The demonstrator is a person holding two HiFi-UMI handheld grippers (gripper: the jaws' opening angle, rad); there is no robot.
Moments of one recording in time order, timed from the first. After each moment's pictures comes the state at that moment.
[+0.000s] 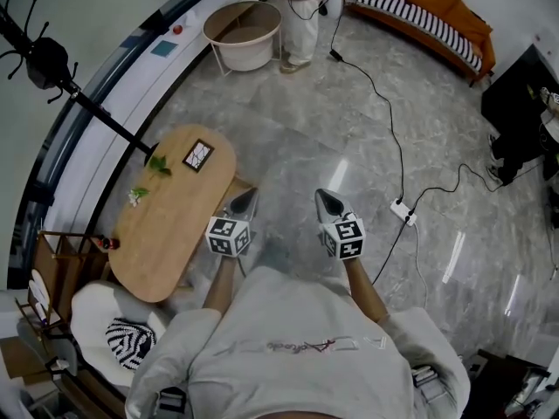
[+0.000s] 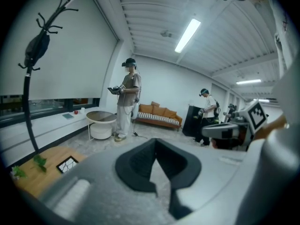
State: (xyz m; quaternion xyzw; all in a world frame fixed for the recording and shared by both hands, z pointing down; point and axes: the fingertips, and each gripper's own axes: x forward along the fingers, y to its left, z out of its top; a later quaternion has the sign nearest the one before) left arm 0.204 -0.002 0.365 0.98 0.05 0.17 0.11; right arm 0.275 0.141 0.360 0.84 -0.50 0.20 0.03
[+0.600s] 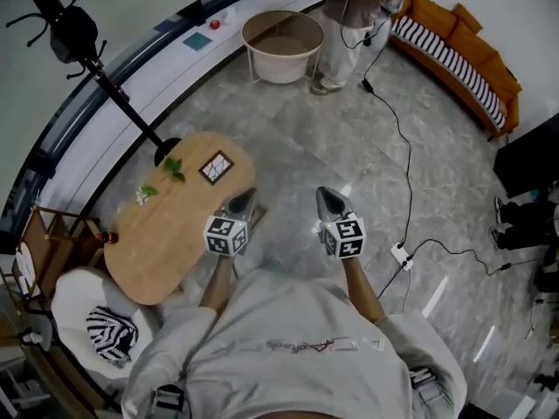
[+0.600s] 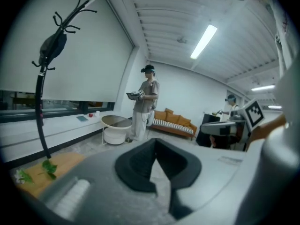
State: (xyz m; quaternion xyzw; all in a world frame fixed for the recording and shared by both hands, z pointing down) left arm 0.251 -0.160 0.355 0.98 -0.03 0.14 0.14; right arm 0.355 -0.031 0.337 0.81 -0.56 0.18 0.06
